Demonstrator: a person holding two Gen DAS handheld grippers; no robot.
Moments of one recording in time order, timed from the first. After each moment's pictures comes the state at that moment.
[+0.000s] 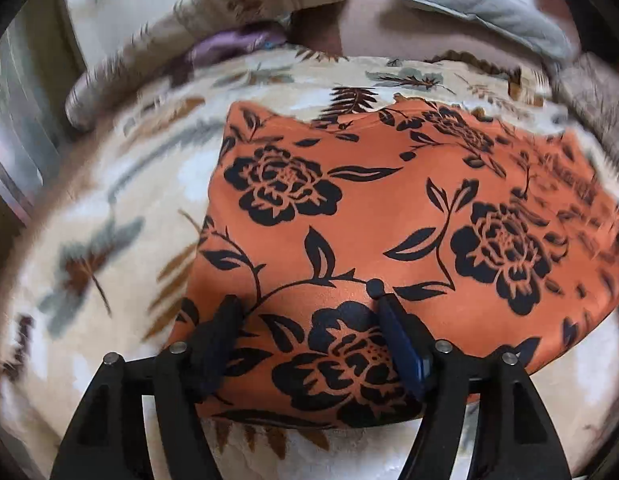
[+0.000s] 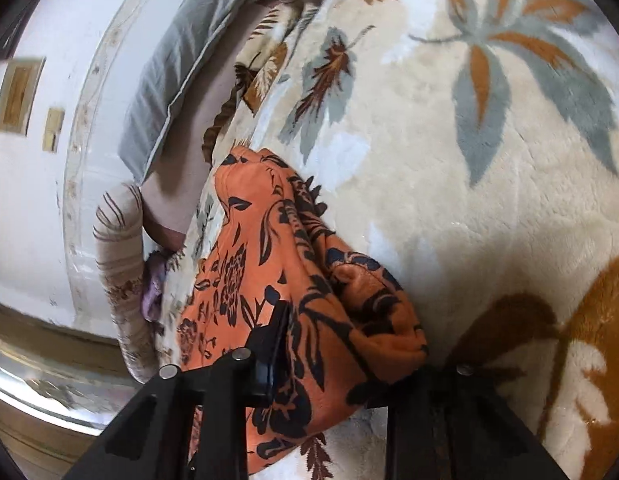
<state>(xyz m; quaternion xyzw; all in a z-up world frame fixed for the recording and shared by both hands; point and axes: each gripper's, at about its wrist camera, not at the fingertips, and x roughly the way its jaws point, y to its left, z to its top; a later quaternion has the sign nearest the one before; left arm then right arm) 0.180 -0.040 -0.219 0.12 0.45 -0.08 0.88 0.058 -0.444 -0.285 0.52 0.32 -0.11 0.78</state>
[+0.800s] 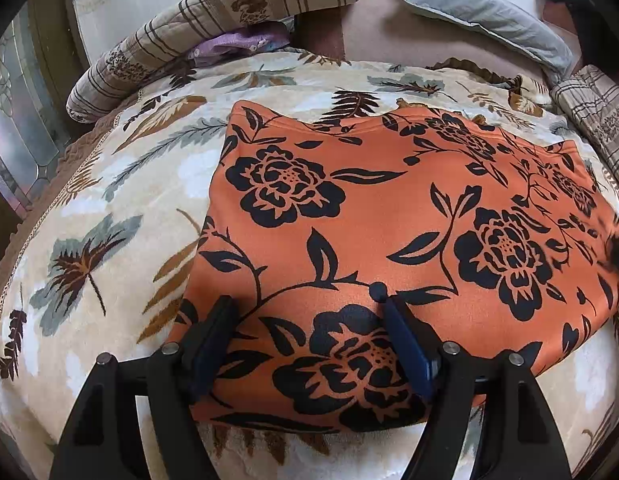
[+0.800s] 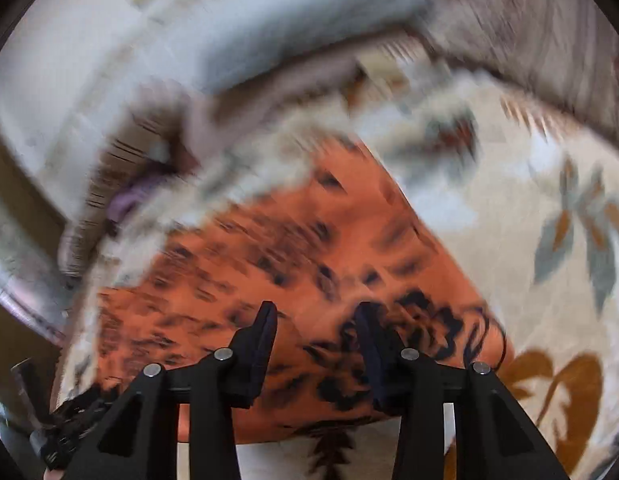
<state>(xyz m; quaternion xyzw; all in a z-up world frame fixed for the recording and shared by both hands) 0.183 -0.030 -0.223 0.09 0.45 -0.09 0.88 0.093 -0.388 -0.257 0.31 0.41 -0.11 0.85</state>
